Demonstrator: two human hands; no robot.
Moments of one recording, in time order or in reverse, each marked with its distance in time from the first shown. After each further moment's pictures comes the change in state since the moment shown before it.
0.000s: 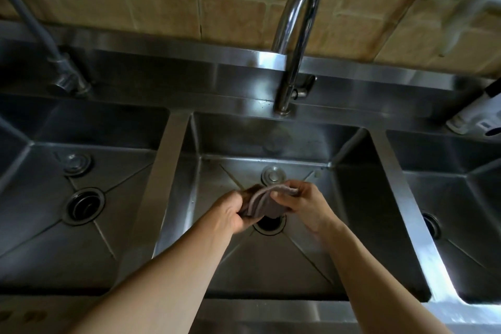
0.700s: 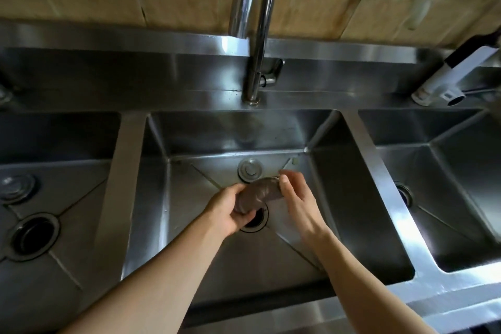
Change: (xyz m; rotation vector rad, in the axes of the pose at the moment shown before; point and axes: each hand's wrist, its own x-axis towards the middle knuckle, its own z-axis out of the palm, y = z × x) left_hand 0.031 -0.003 0.021 0.087 0.024 -0.035; right_hand 0.001 0.027 -0.010 -0.087 0.344 -0.044
